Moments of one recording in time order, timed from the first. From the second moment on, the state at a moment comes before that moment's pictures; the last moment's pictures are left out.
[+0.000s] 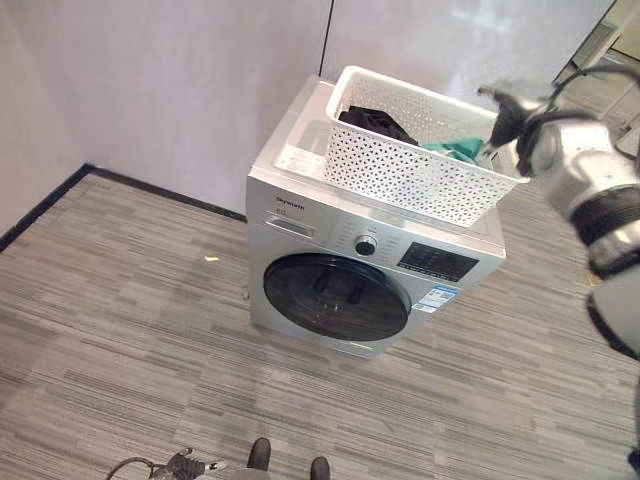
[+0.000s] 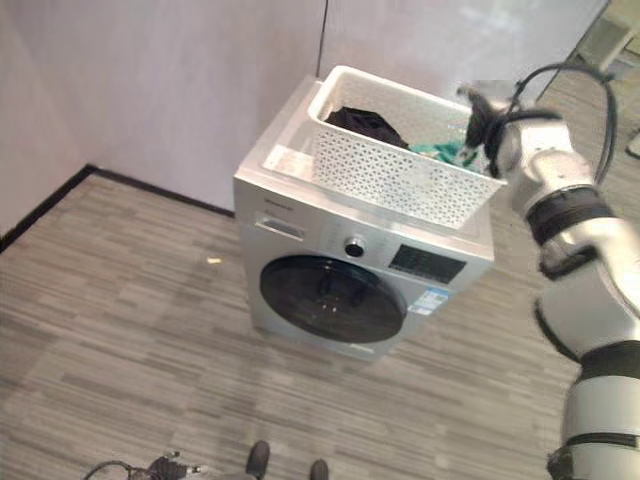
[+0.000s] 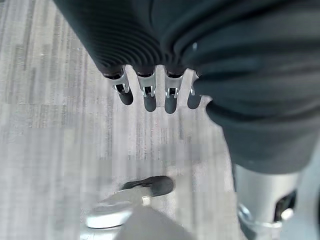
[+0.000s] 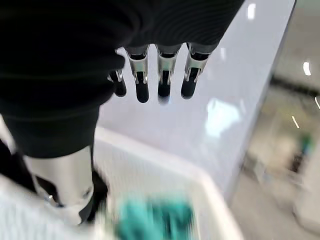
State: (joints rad) left arm -0.09 0.30 -0.22 1.33 -0.07 -0.03 0.06; right arm -1.35 -0.93 0.78 0.72 -0.49 0.09 0.02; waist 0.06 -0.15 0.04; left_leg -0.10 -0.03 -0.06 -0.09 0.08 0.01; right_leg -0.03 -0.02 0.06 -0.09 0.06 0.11
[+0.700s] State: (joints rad) left arm -0.03 0.23 -0.21 1.34 0.02 -0.05 0.10; right arm -0.28 -0.88 -0.03 0.95 -0.05 0.01 -0.29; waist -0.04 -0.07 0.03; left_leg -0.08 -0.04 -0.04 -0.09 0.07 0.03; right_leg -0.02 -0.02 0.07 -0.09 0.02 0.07
